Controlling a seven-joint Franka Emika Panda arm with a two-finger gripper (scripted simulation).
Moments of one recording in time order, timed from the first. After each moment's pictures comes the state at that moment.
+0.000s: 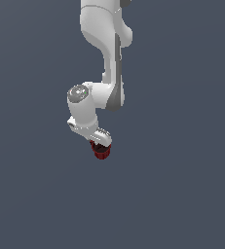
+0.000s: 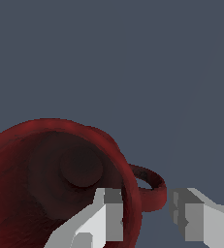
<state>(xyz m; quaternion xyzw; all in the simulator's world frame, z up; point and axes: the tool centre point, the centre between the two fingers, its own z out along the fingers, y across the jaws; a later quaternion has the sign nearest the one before) -0.019 -0.095 0.074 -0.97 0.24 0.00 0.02</state>
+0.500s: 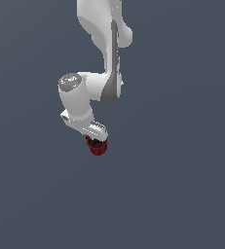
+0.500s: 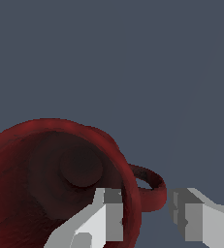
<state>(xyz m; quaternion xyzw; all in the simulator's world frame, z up) -0.022 -0.110 0.114 -0.97 0.24 0.00 0.02</state>
